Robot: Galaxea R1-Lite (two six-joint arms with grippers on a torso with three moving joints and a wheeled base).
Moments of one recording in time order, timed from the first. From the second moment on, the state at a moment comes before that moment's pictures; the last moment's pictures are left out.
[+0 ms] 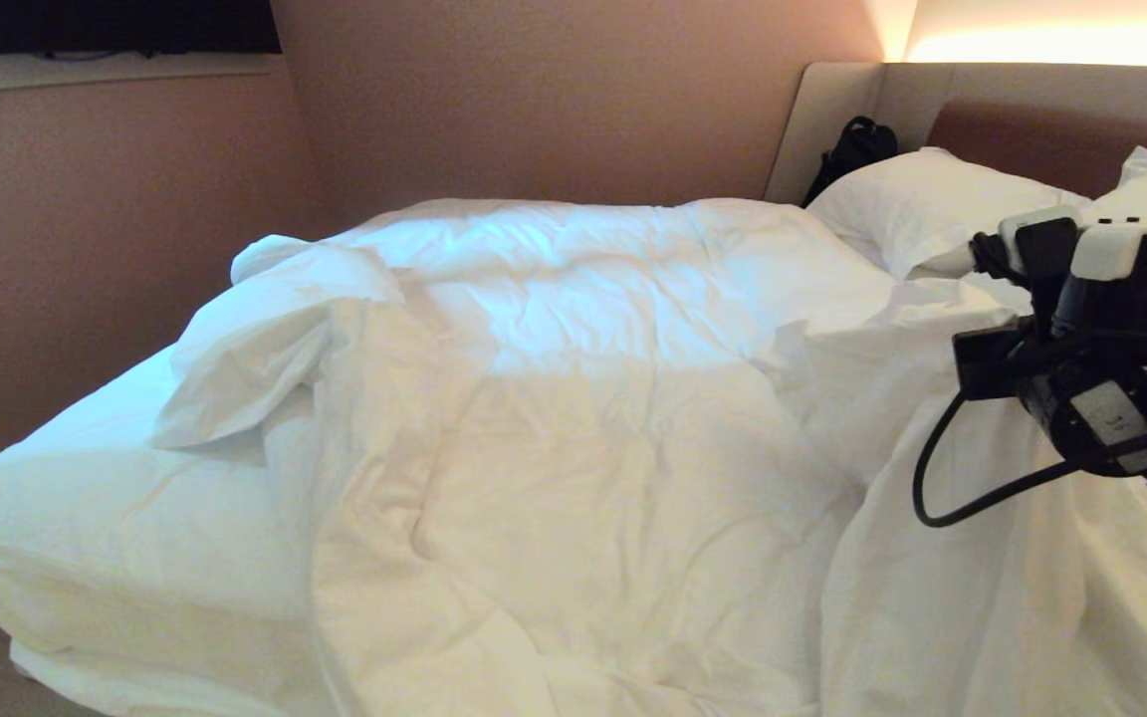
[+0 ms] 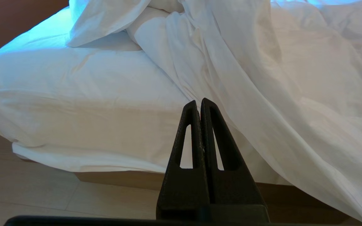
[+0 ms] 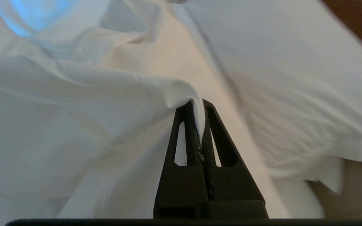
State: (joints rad) left arm 0.01 0.00 0.00 0.02 -0.01 0.02; right arm 0.30 1.59 -0.91 -0.54 -0.83 -0.30
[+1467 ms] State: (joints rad) left arm 0.01 0.00 0.00 0.02 -0.01 0.02; right arm 0.35 1.08 -0.66 -0.20 -0.77 -0.67
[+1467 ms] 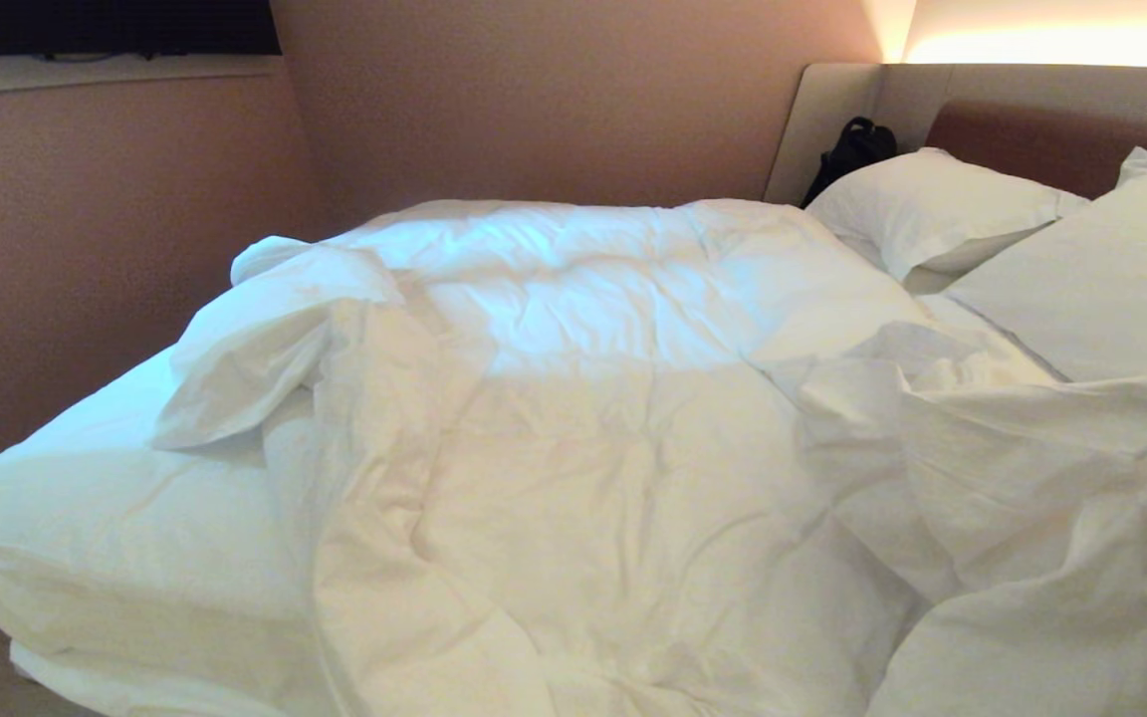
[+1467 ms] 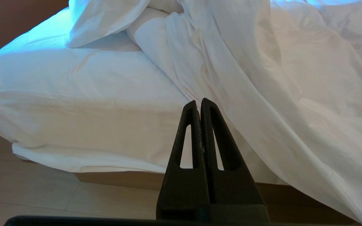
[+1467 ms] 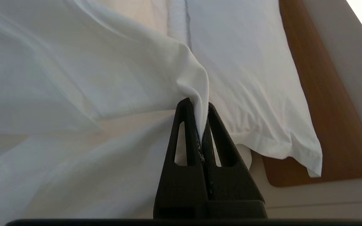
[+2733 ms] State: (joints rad) left arm 0.01 0.00 0.00 0.02 -0.01 0.02; right arm 0.43 1.09 -0.70 -0.19 -0.71 -0.65
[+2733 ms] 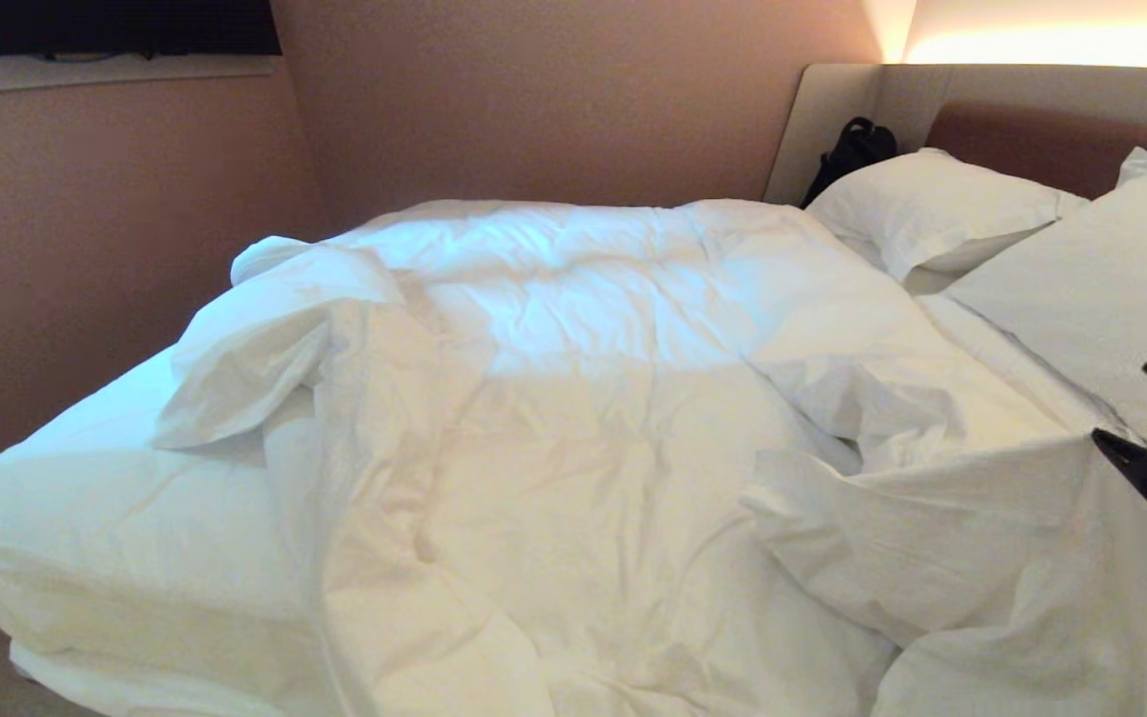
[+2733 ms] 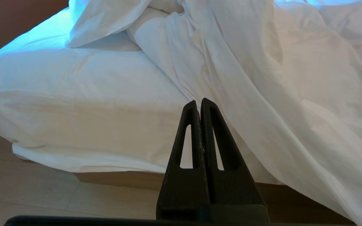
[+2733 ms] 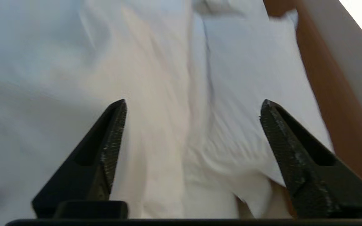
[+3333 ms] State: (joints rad) left arm 0.01 0.00 0.00 0.02 -0.01 0.02; right arm 0.47 1.15 -0.82 -0.19 -0.68 -0.43
